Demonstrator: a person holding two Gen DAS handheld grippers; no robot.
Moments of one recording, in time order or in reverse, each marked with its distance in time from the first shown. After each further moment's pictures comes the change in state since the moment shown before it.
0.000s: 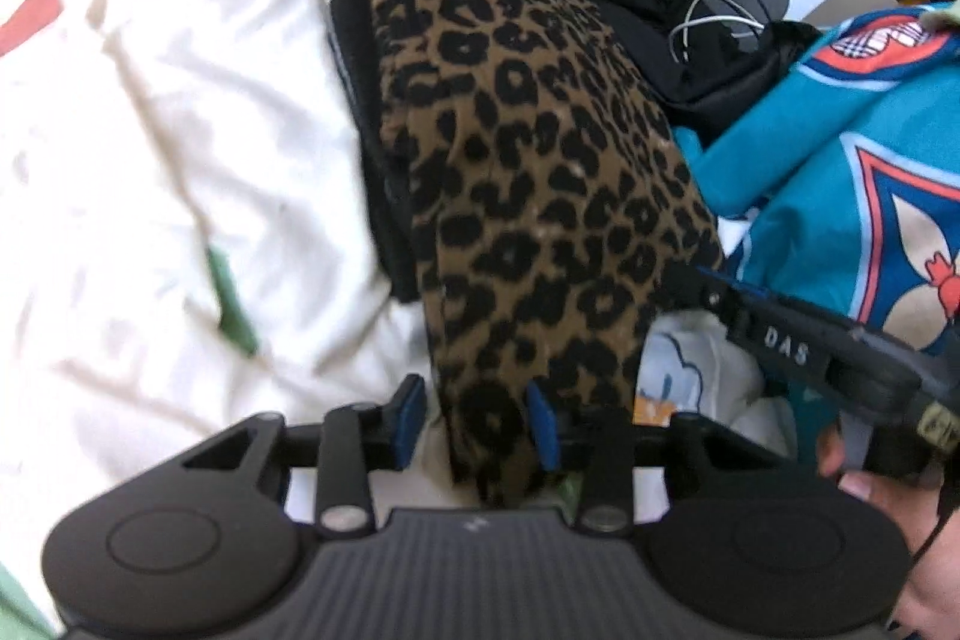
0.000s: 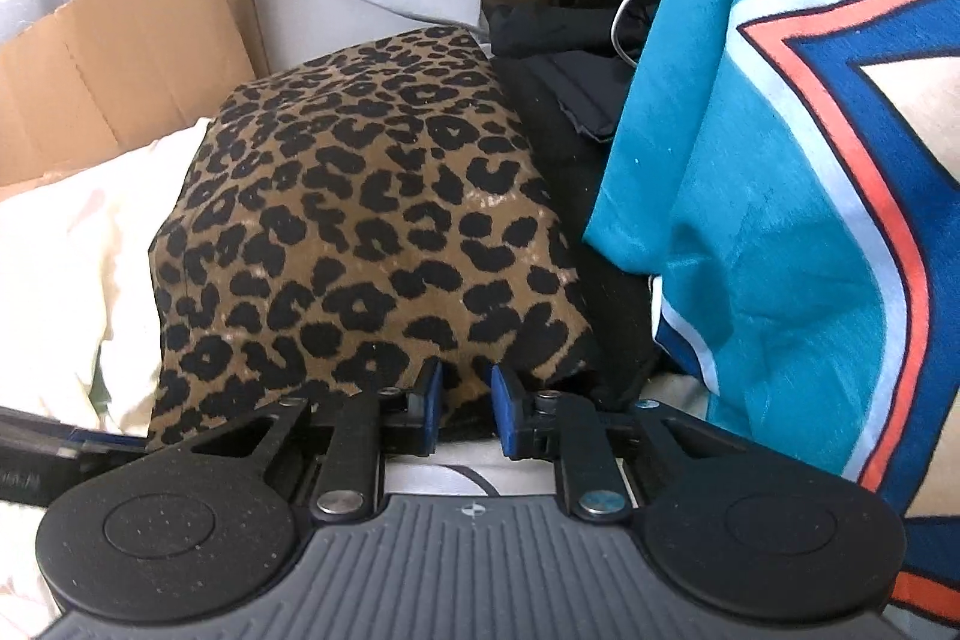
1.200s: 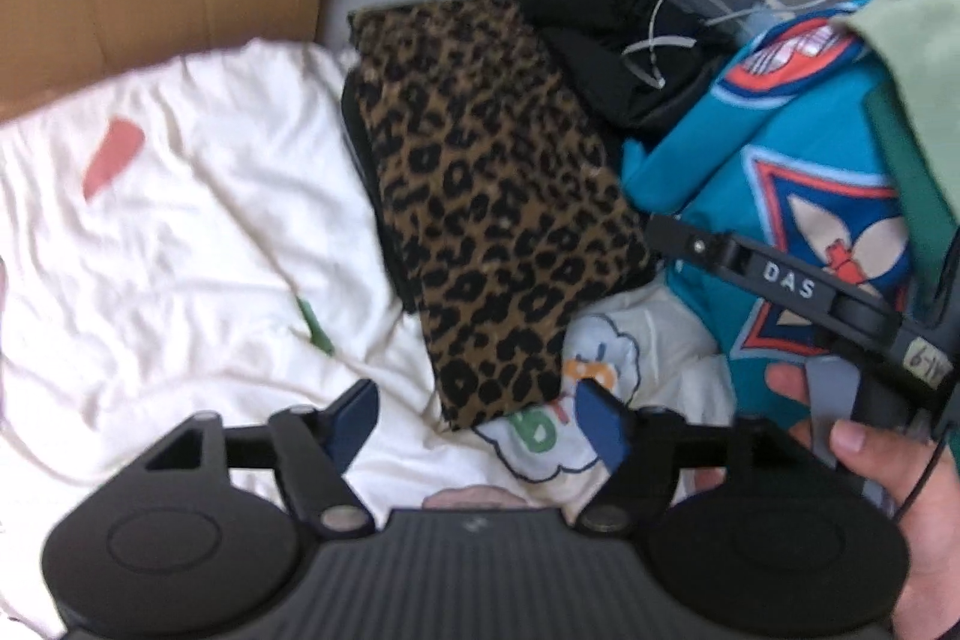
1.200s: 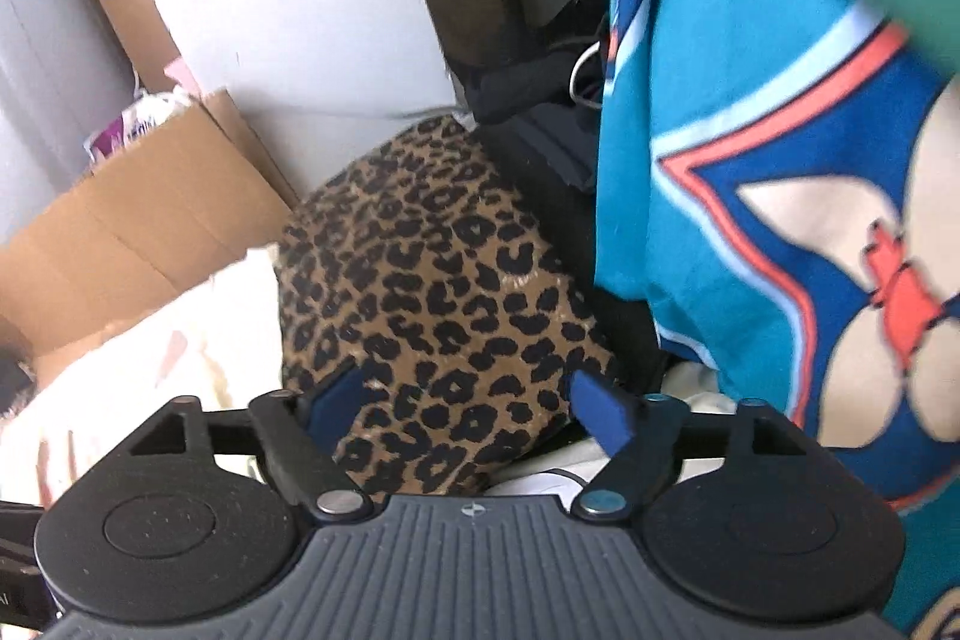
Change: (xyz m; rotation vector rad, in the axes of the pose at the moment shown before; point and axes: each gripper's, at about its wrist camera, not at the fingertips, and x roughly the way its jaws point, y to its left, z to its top) left arm -0.124 -0.064 0.041 0.097 0.079 0.144; right arm -0.082 -0.002 0.047 0.311 -0.006 0.084
